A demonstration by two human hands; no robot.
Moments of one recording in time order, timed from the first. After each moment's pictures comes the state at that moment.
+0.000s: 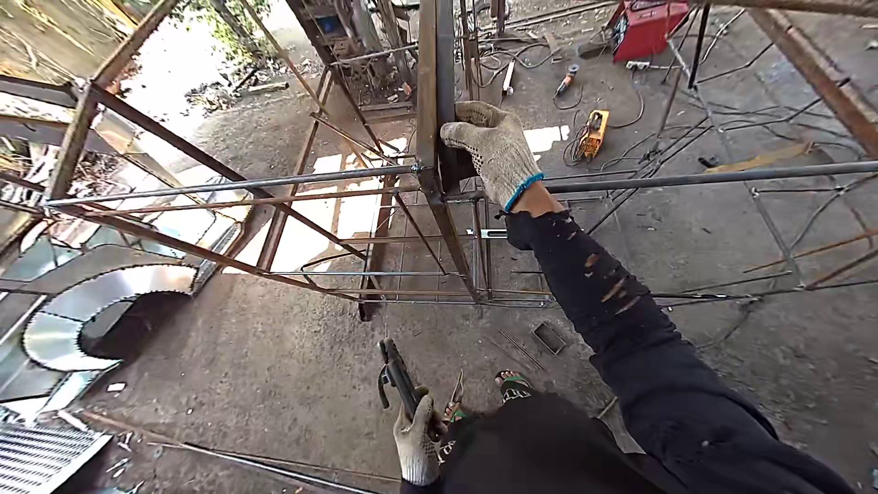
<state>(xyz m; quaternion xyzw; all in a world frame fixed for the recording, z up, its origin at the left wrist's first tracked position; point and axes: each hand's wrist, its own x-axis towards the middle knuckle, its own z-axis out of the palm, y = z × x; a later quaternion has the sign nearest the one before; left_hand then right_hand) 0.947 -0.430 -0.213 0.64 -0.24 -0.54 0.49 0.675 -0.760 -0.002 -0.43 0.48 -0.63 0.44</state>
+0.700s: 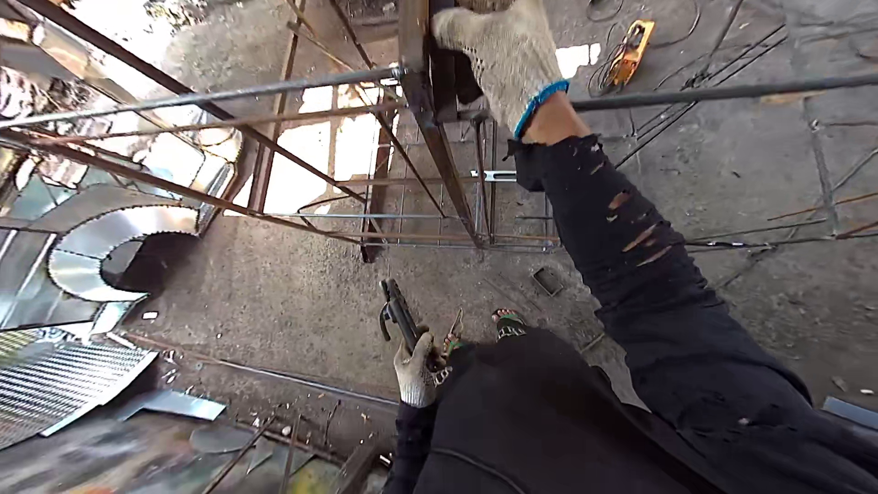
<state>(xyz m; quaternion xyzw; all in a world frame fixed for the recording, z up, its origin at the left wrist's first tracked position) 0.943 -0.426 -0.211 0.65 -0.25 -0.55 0.46 0.674 -0.749 -0.005 -0.53 0.60 -0.52 0.31</state>
